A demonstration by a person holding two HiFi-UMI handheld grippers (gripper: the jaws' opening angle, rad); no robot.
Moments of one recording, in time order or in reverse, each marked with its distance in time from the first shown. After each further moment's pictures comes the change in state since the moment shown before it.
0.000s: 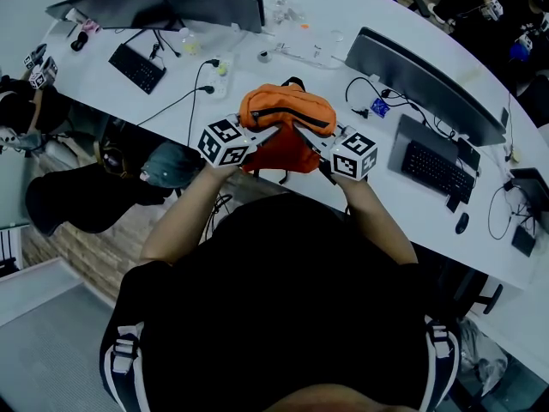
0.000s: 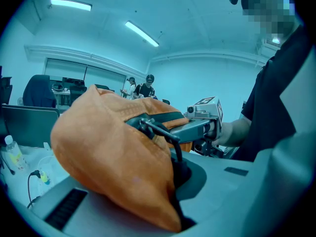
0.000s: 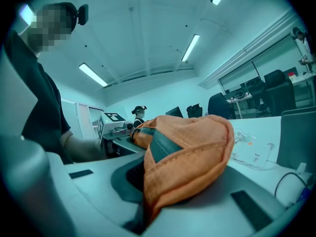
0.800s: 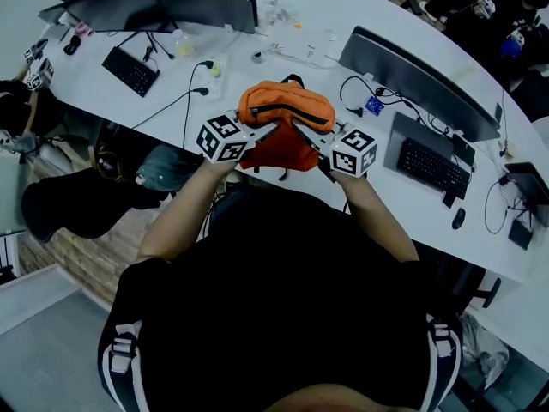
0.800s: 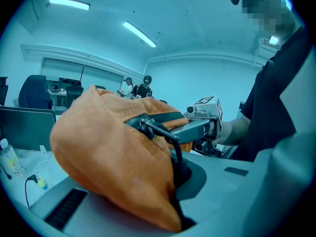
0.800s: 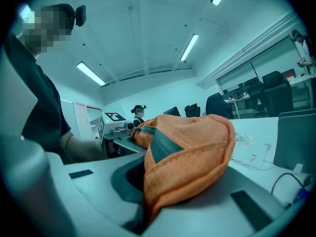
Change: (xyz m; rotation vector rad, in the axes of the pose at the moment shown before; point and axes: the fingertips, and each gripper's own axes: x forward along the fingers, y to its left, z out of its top) left arm 0.005 0.003 0.009 0.015 -0.006 -0.033; right arm -0.003 -0.005 0.006 0.002 0.008 -0.025
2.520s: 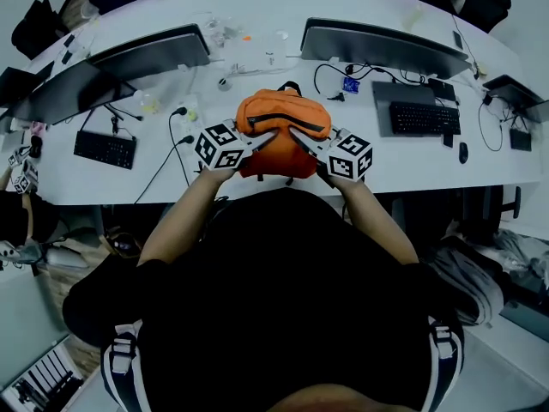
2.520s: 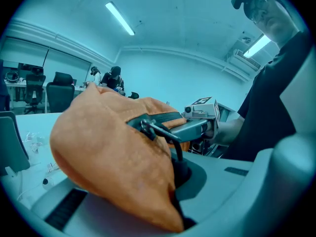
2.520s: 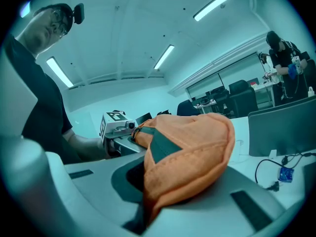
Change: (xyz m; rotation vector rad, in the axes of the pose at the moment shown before) left arm 0.008 0.041 0.008 0.097 0.104 -0.406; right arm 0.023 -0.029 0.010 0.122 -0.090 -0.356
